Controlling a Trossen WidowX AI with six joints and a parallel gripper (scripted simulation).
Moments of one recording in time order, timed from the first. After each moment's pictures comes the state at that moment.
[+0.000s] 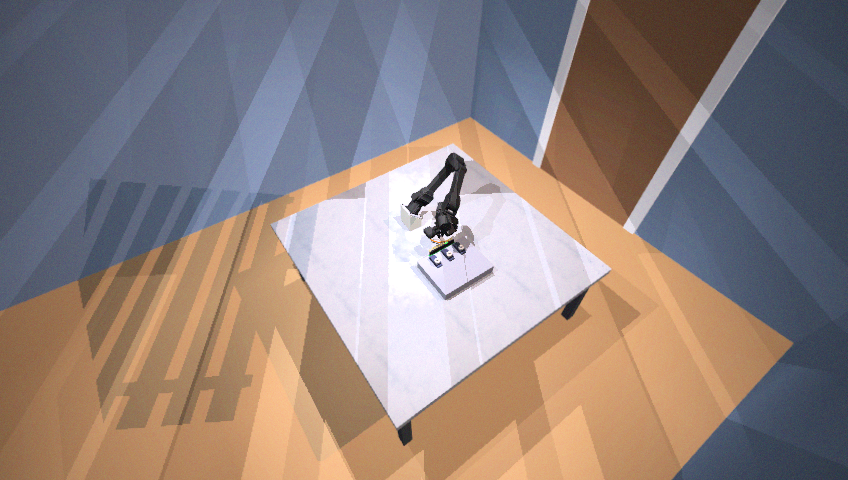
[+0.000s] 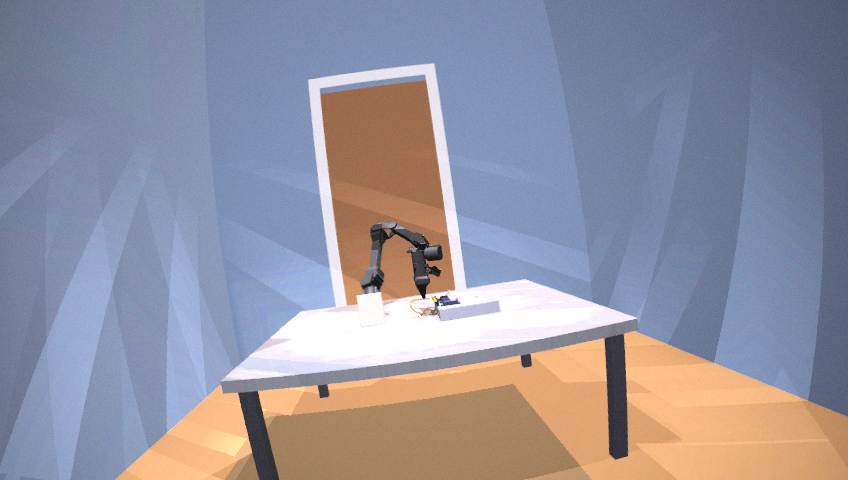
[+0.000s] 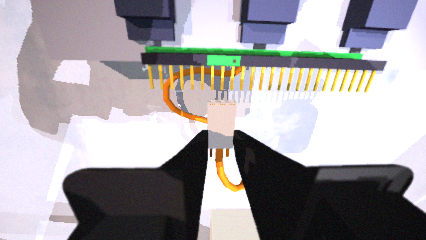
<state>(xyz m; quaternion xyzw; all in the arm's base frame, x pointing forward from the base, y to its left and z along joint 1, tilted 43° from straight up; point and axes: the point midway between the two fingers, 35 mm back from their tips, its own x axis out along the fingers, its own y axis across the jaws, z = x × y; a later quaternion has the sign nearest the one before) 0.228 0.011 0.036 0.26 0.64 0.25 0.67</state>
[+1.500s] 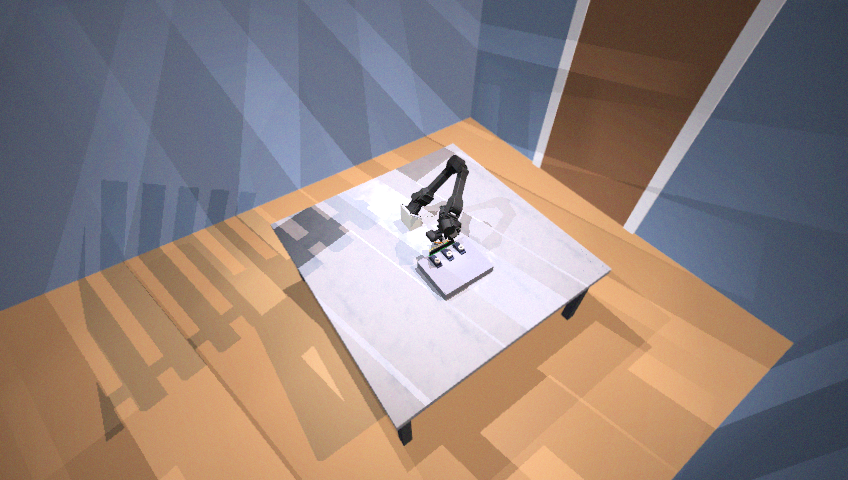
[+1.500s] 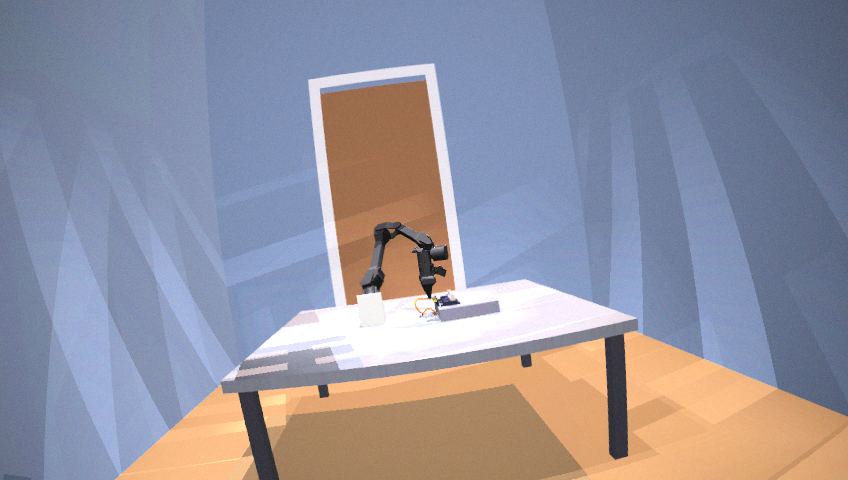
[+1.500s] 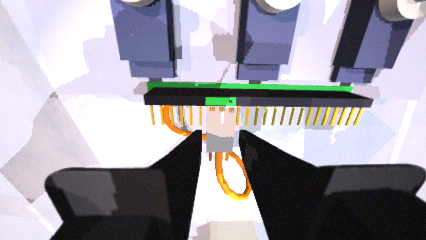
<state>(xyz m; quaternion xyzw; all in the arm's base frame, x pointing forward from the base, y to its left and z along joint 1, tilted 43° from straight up) 0.252 0.012 0.034 0.26 0.64 0.25 0.67</state>
